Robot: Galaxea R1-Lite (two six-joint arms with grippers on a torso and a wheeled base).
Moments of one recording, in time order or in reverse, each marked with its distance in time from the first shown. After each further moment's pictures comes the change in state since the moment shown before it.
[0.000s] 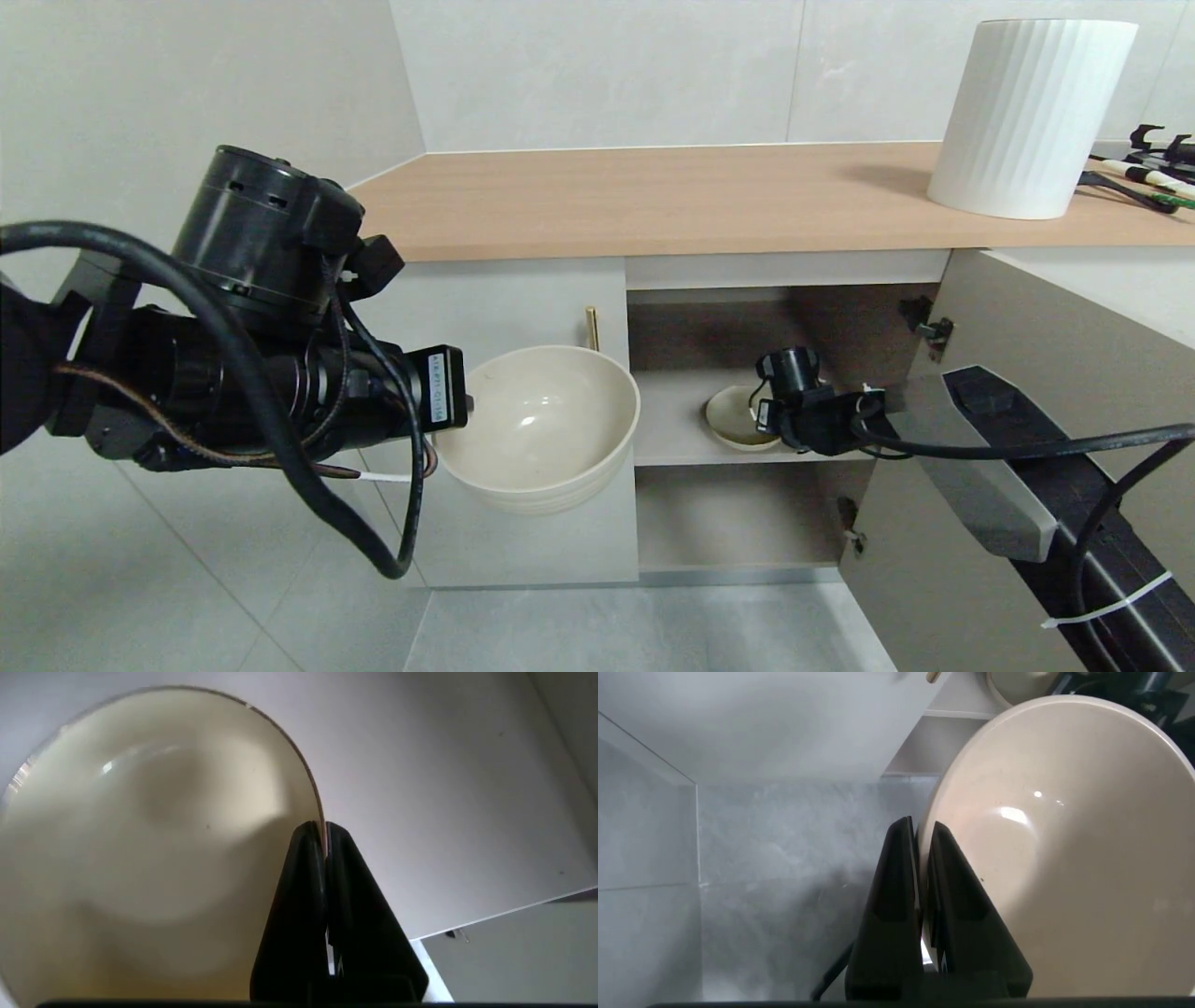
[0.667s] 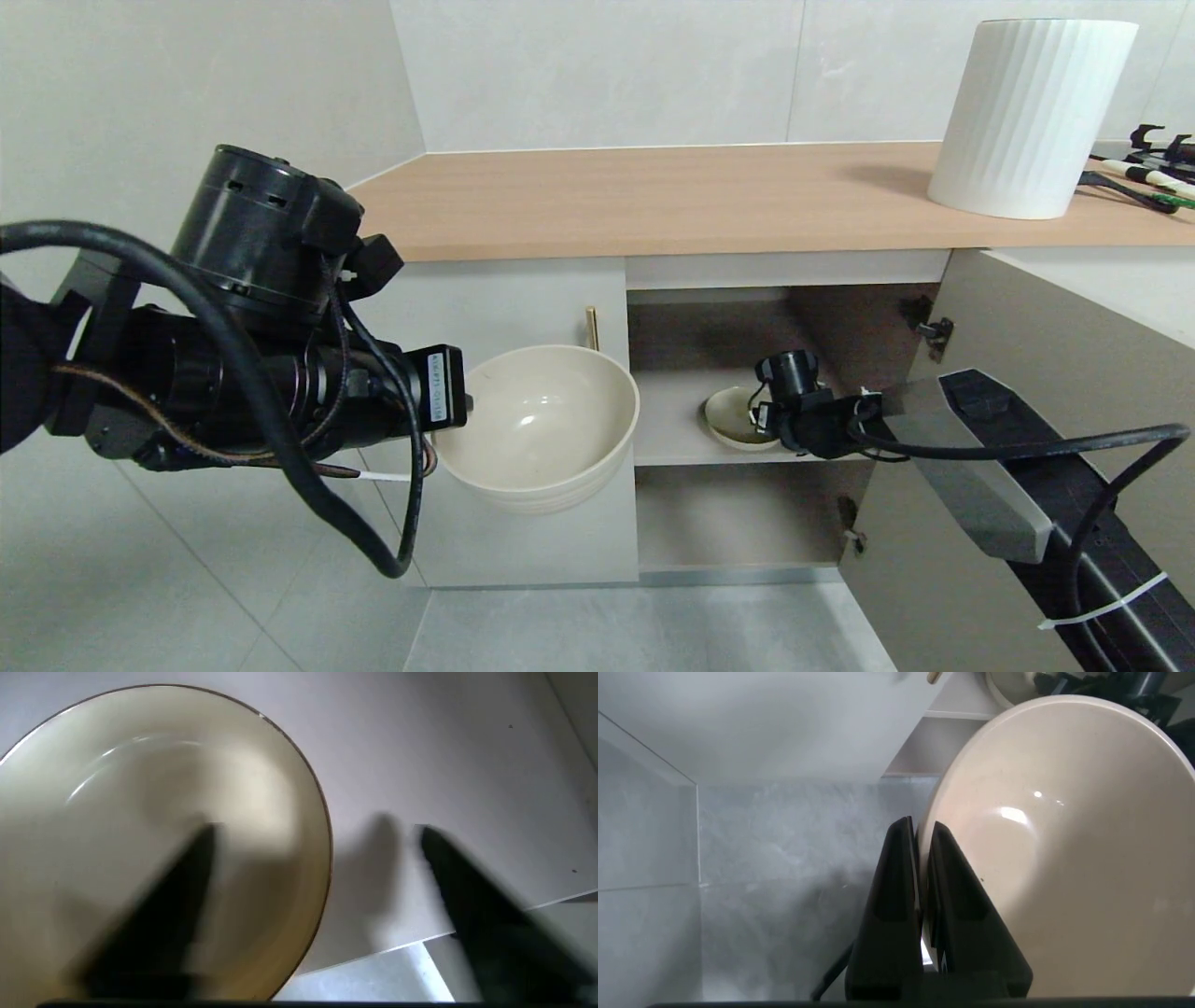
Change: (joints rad) left arm 0.000 -0.001 0.000 -0.001 0.001 0.000; right arm 0.000 0.010 -0.001 -0.015 0.000 0.000
